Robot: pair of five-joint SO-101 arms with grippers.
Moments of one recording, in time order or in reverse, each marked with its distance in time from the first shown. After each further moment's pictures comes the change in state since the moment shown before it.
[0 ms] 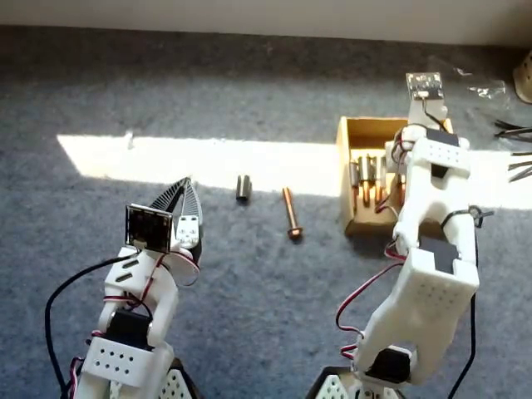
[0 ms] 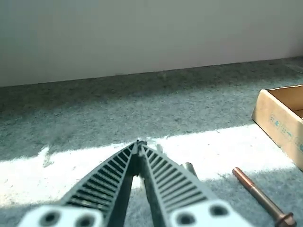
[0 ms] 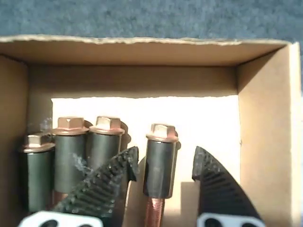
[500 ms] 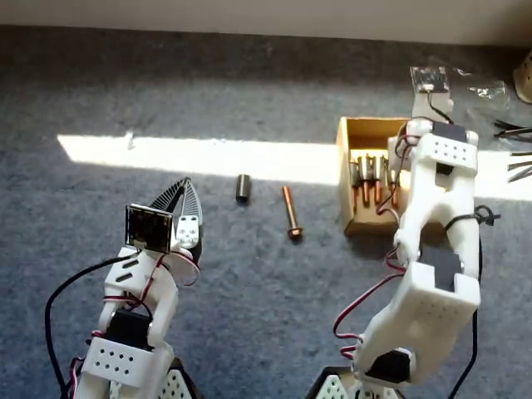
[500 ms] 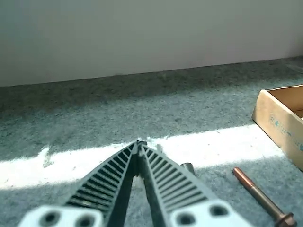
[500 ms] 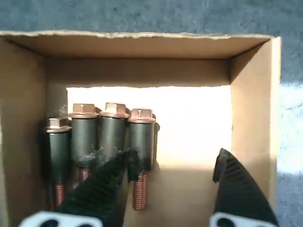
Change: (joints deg) left arm 0.0 0.0 0.0 0.0 0.0; right arm -1.0 -8.4 0.0 8.2 0.0
